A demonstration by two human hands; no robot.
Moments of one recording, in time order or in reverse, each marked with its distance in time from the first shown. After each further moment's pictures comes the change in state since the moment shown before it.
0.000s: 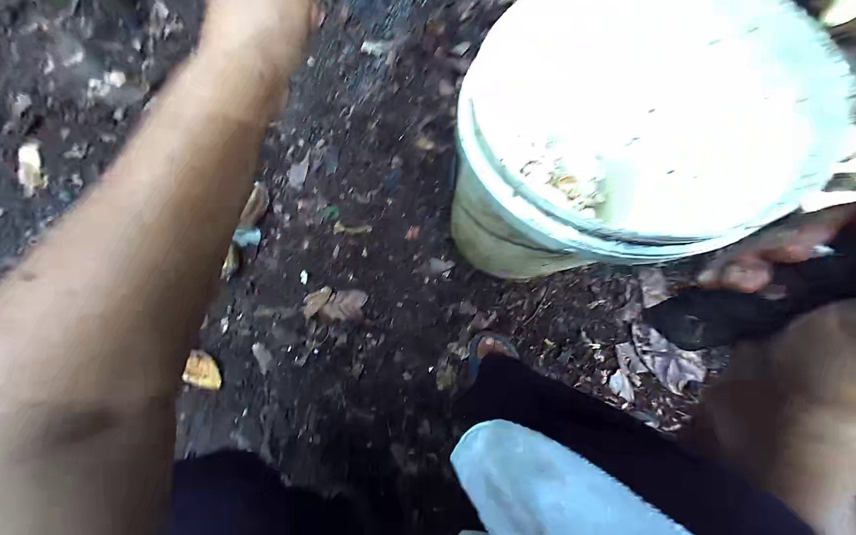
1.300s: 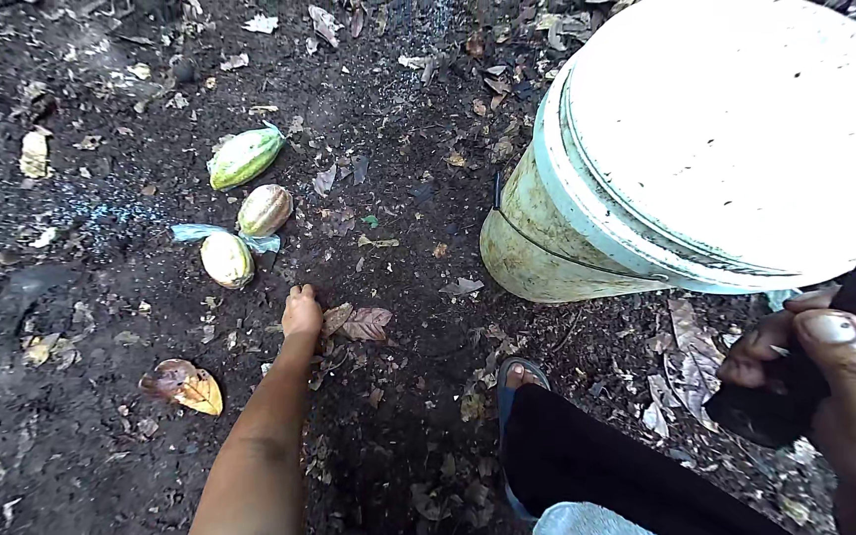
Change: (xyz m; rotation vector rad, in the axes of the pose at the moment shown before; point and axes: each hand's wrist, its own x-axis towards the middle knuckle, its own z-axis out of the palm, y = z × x) left_hand -0.295 -0.258 0.012 0.832 -0.241 -1.010; right_hand -0.049 -0.008 0.011 -0.250 -0.339 0.120
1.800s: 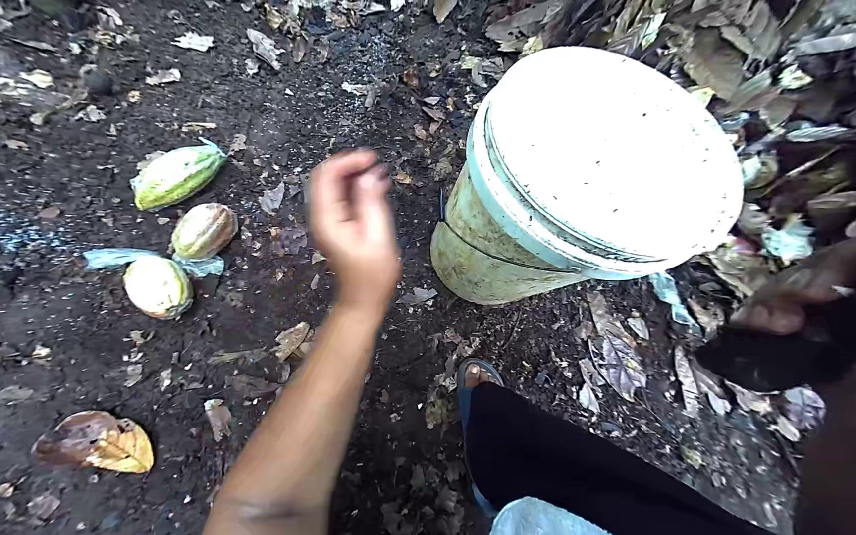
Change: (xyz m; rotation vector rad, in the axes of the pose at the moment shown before) left_hand -0.144 0.205 -0.147 -1.428 0.573 1.007; right_hand 0.019 -0.057 -0.027 0.007 0.155 -0.191
